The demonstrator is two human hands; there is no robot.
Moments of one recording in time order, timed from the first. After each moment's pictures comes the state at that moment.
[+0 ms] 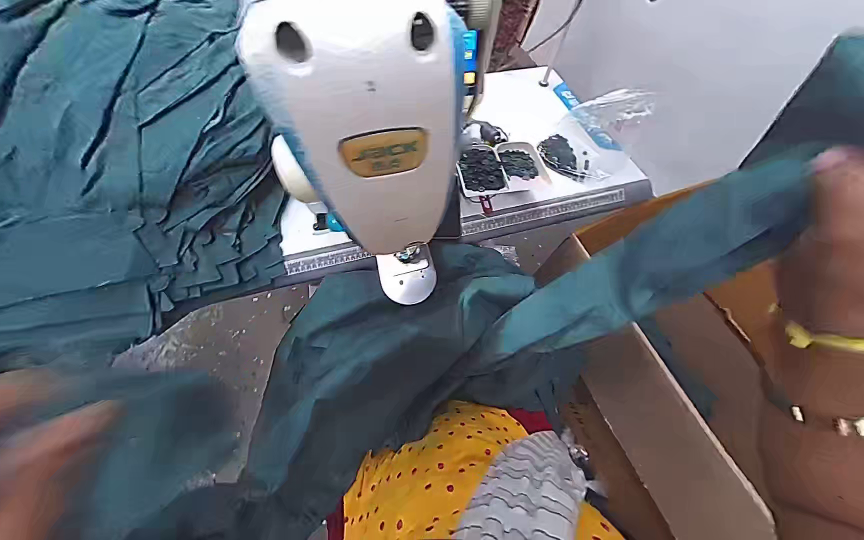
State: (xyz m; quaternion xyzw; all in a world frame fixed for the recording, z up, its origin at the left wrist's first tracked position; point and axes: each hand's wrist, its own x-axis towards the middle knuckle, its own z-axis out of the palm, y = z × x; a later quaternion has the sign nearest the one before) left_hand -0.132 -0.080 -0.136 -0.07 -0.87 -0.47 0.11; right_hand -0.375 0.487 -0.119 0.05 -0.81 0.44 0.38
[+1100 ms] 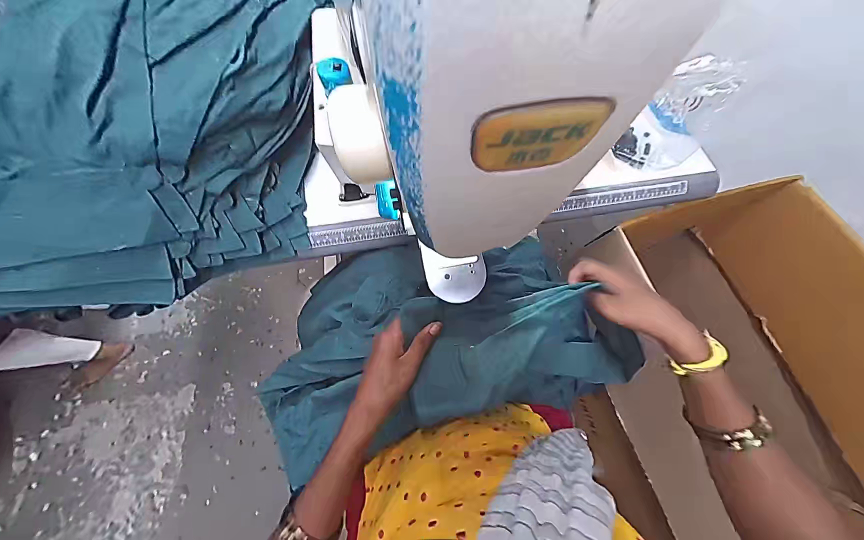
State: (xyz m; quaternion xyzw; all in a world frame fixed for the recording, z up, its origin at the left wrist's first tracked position) left_hand -0.265 0.076 -0.256 0.13 -0.84 -0.53 -0.03; right_hand -0.415 0.404 -0.229 0.25 -0.91 0.29 -0.17
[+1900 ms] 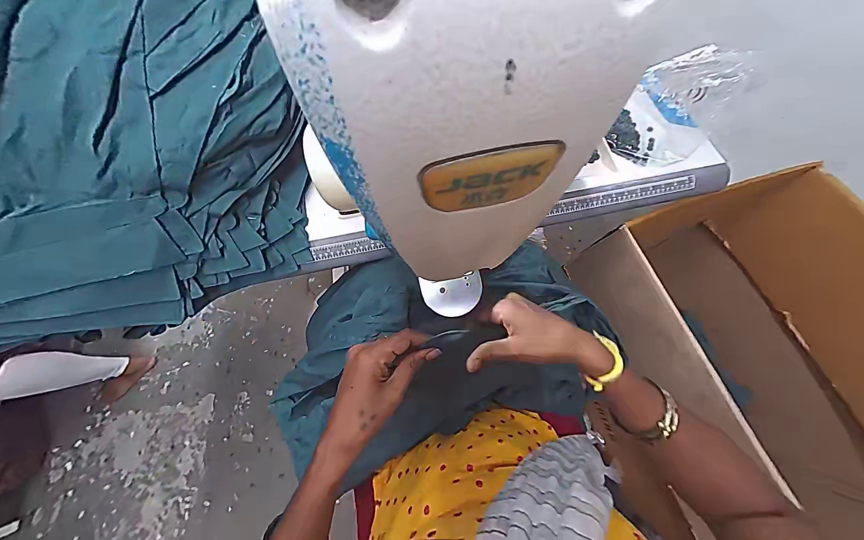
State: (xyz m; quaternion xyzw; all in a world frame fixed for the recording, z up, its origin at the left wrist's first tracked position) left_hand -0.265 0.053 -0.235 -0.05 -0.85 -0.53 0.07; right_hand -0.390 0.283 -0.220 0.36 -0.76 0.44 -0.30
